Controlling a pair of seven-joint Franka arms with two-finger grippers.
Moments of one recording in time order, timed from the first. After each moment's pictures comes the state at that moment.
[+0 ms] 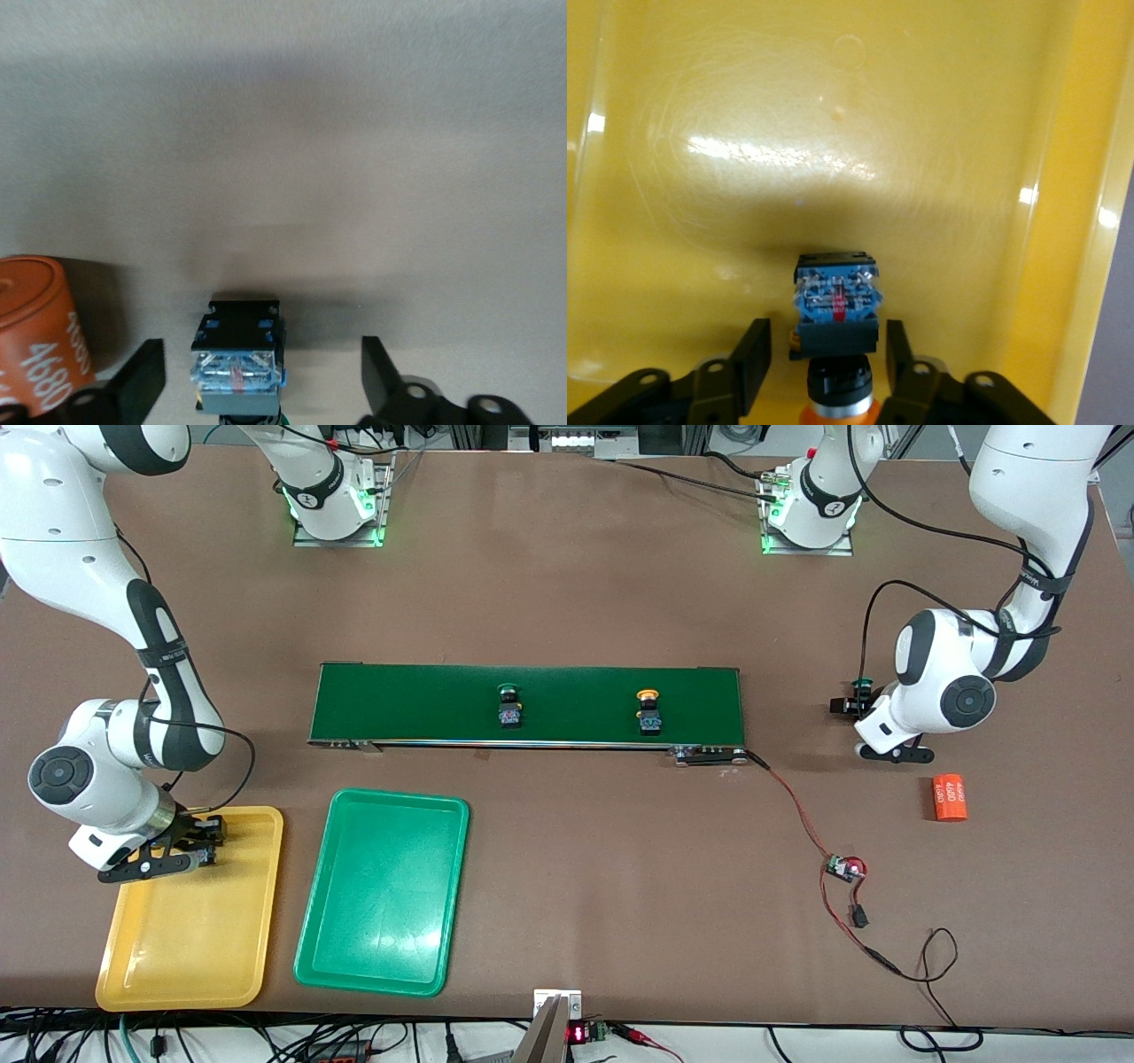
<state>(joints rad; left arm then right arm) 0.11 0.42 -0.05 -2.22 0.13 2.27 0.01 -0.22 0.81 0.09 -1.51 -0.29 2.43 -0.16</state>
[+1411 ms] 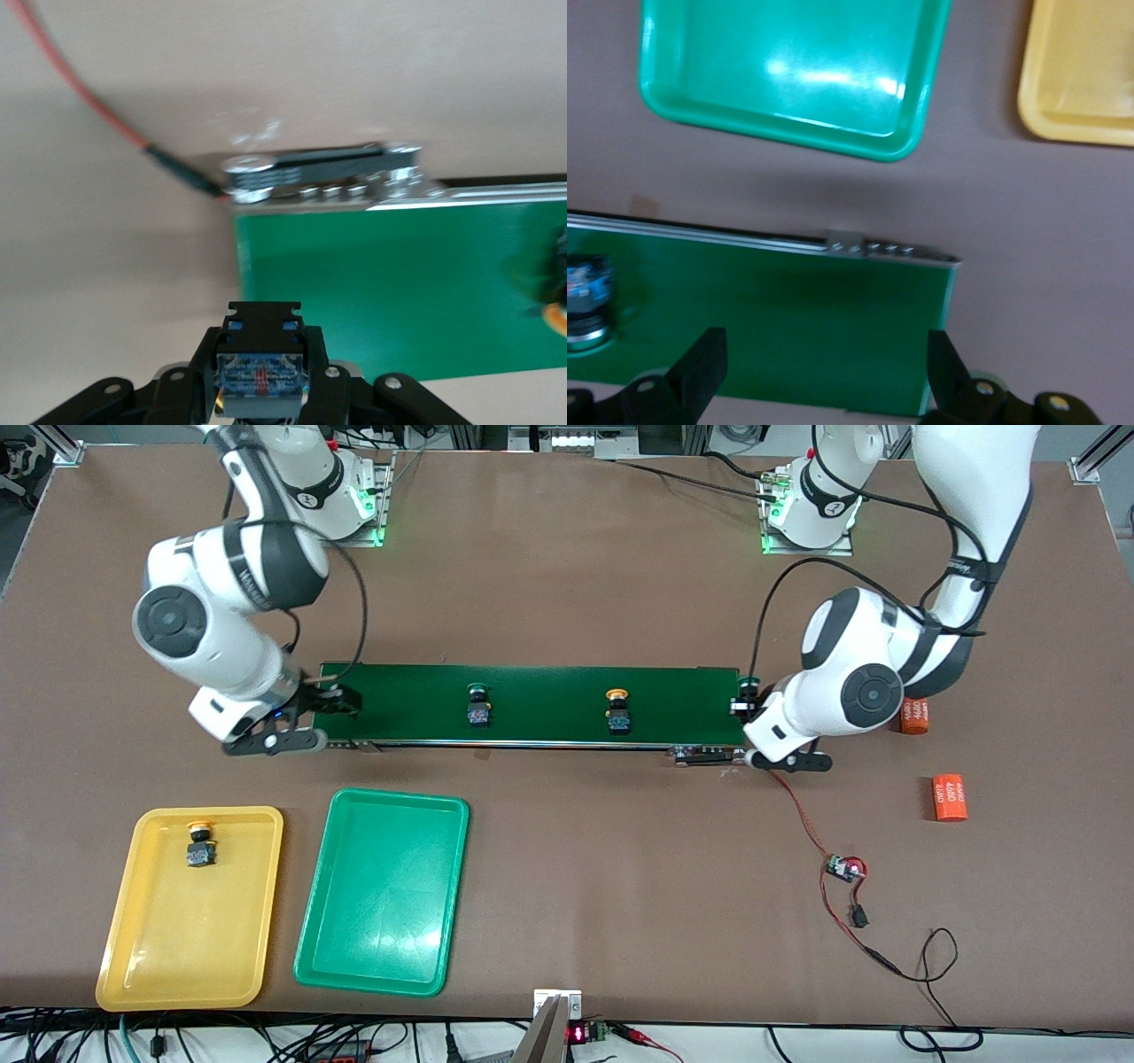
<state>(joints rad) 0.05 0.41 -0.41 -1.89 -0.08 2.02 -0.30 0.09 0.19 0.22 -1.95 -0.03 2.06 0.23</state>
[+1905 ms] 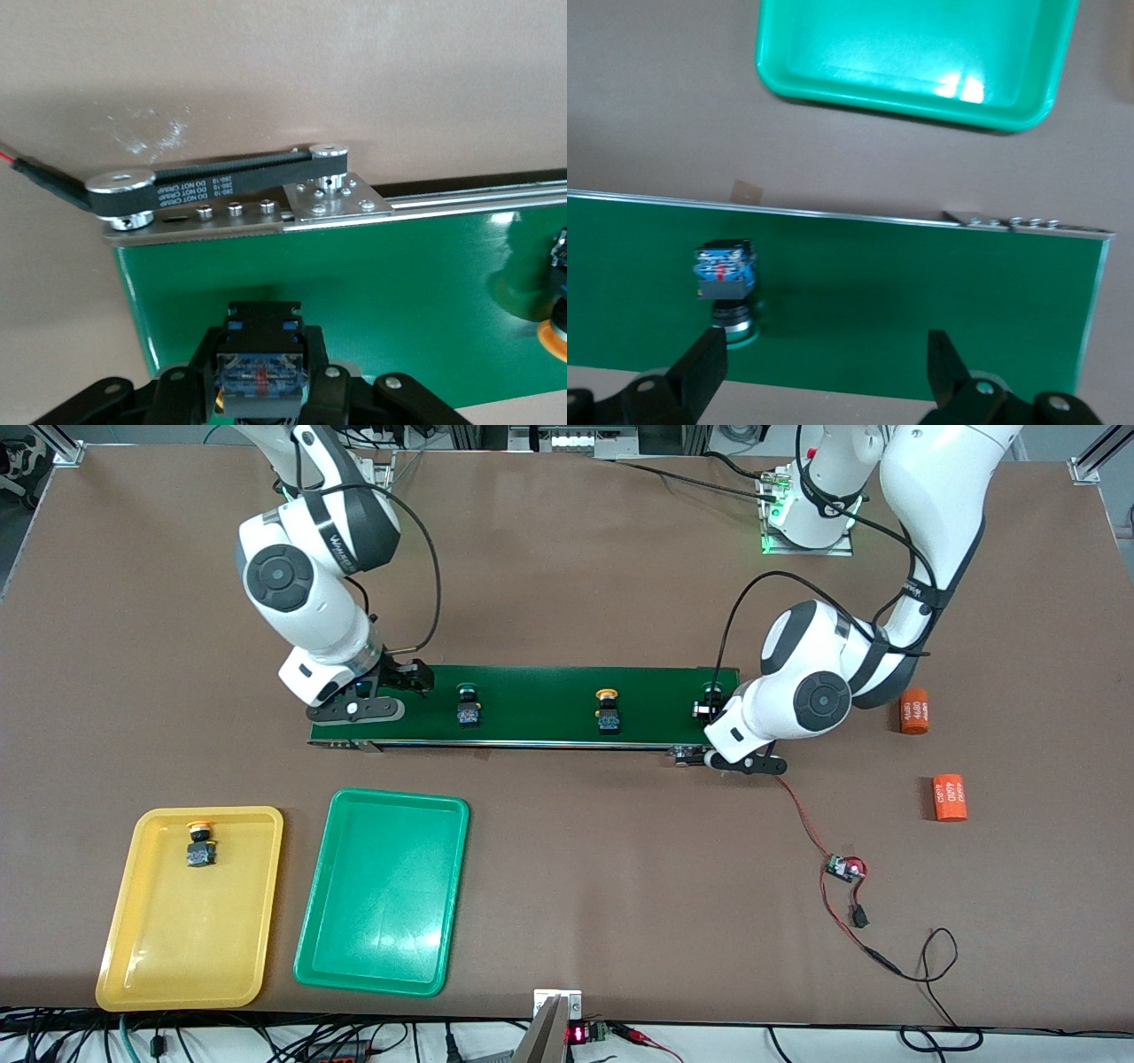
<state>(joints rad) 0.00 0.48 -0.42 -1.89 -0.08 2.10 -0.31 0.14 0.18 0.33 -2.05 -0.03 2.22 0.42</state>
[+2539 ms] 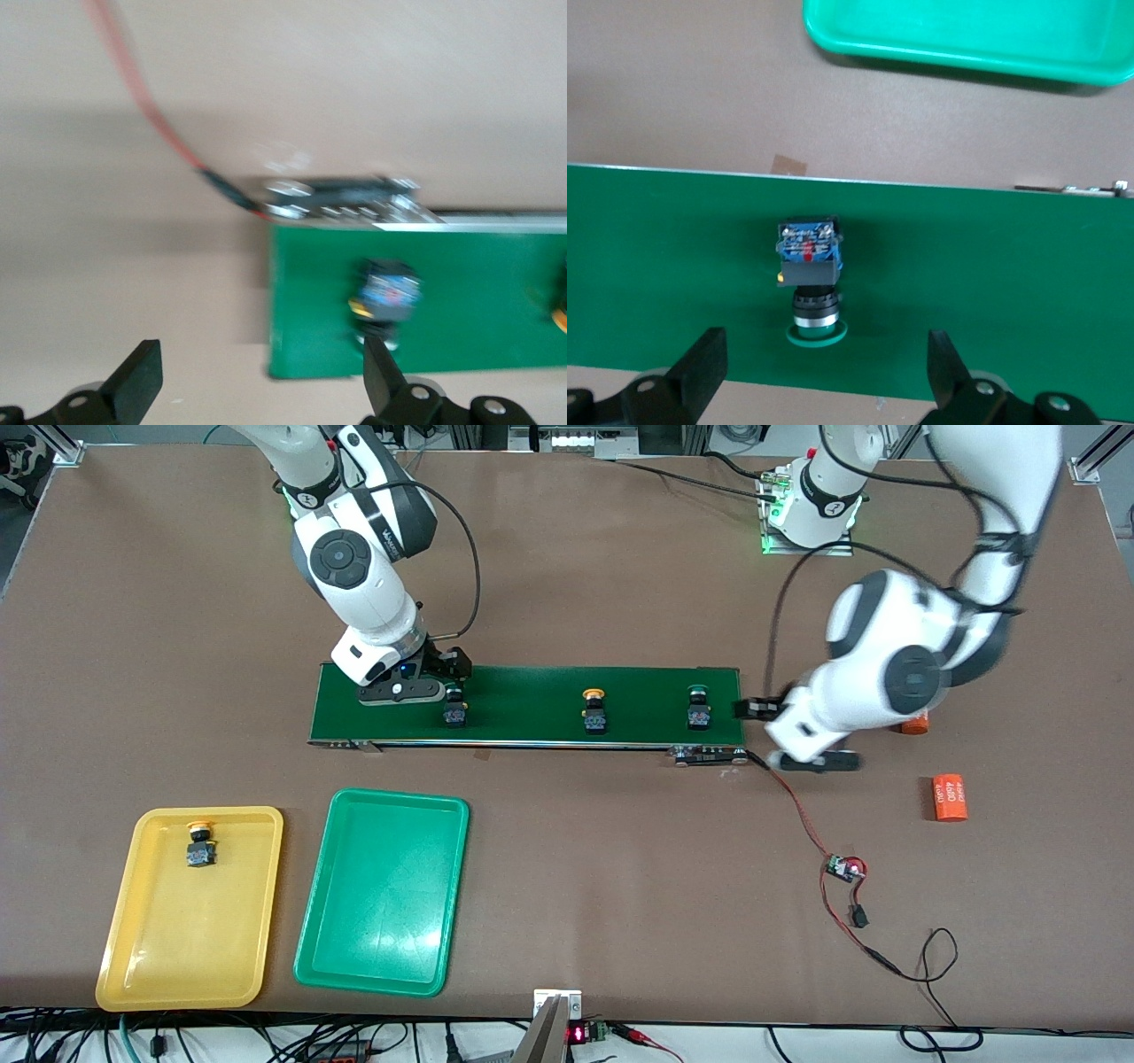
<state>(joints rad) 0.07 0.31 -0.32 -1.86 -0.08 1.94 -0.31 0.21 0.18 0.34 -2.17 -0.04 2.39 0.52</state>
